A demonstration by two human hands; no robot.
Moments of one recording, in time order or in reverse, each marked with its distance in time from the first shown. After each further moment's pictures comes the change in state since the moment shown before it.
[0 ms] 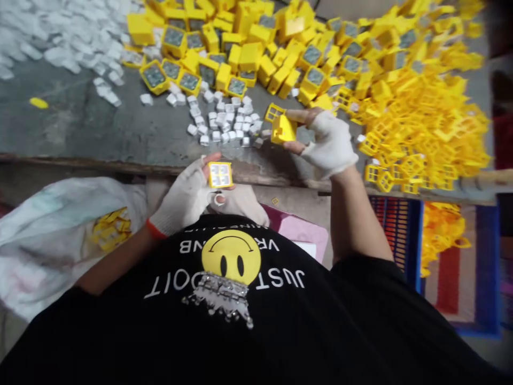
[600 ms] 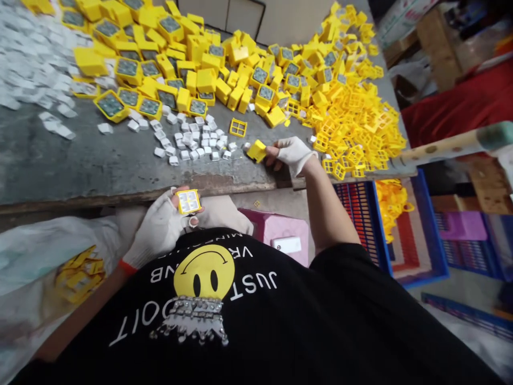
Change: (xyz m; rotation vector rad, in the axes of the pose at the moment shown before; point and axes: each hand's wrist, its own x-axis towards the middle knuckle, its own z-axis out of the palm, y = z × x) left_hand 0.002 -0.005 -0.032 0.009 0.042 -0.047; right_hand -0.012 0.037 -0.004 0.530 -0.175 0.779
